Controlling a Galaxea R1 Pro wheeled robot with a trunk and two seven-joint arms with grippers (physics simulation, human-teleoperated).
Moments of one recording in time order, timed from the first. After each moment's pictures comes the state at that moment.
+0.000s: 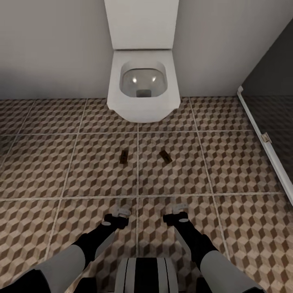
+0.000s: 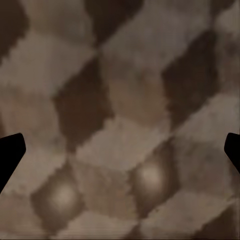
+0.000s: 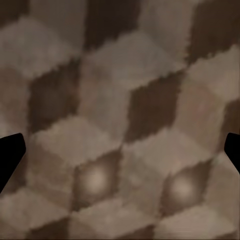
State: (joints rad) left arm -0.76 -0.01 -0.75 -0.43 0.54 0.14 0.20; right arm -0.68 0.11 0.26 -0.56 -0.08 0.27 -0.19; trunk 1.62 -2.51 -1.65
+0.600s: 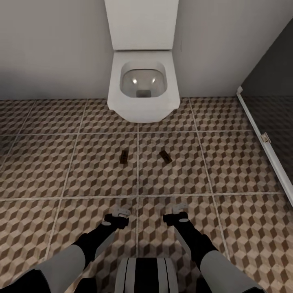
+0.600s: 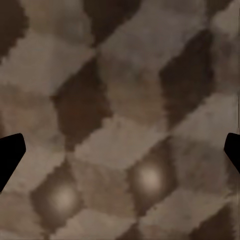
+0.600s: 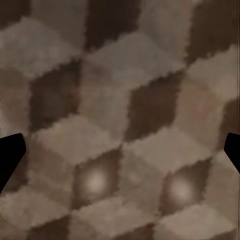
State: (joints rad) left arm -0.76 -0.01 -0.75 -0.43 0.54 0.14 0.20; right arm -0.68 0.11 0.26 -0.56 -0.08 0.27 -0.19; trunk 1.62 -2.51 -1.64
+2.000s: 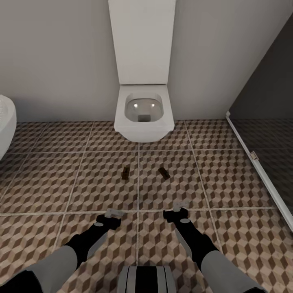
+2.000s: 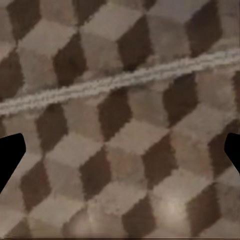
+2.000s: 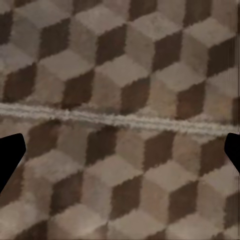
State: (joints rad) left arm -0.75 0.05 -0.75 -0.43 0.54 0.14 0.20; right arm -0.68 0.10 0.26 -0.56 -0.08 0.17 -0.19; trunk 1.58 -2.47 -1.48
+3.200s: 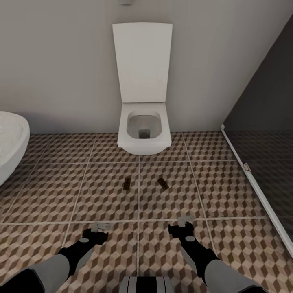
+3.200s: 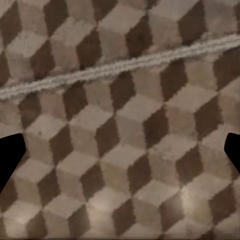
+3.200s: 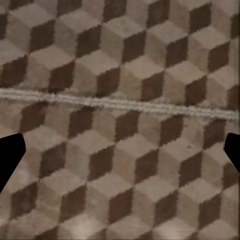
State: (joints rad) left arm -0.75 0.06 -0.75 -0.12 0.55 -0.06 0.09; right arm -0.67 0.09 0.26 -0.30 -0.08 -0.06 -0.19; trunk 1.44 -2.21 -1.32
